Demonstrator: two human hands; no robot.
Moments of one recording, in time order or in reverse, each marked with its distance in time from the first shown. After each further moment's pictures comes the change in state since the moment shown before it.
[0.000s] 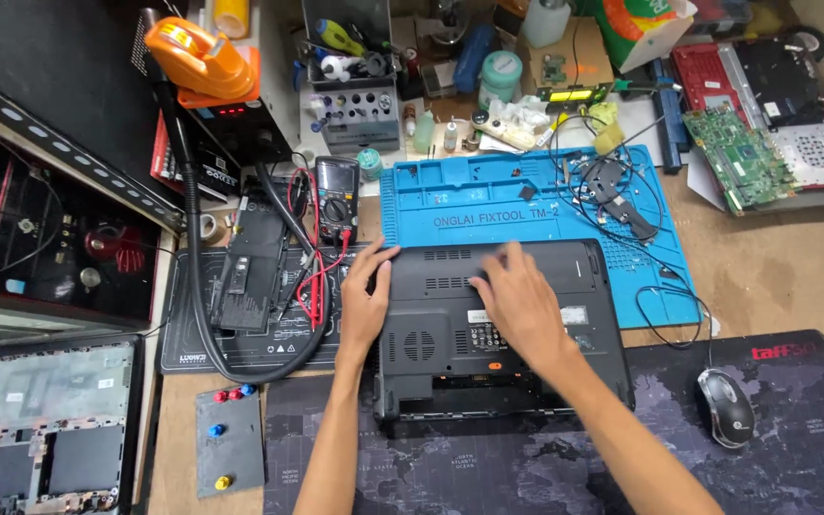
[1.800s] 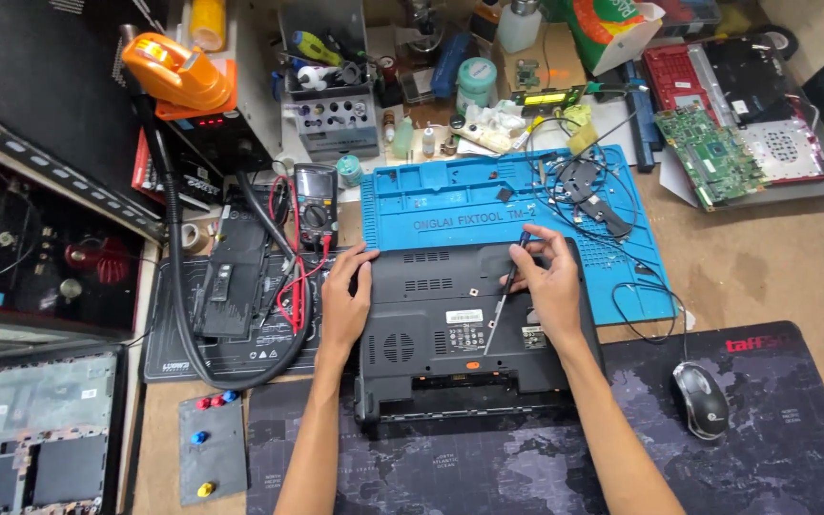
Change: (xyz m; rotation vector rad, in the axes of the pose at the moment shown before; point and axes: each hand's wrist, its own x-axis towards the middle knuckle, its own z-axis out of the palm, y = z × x) left_hand 0.005 0.006 0.001 0.062 0.003 0.036; right_hand -0.004 0.050 -0.016 1.331 0.304 0.416
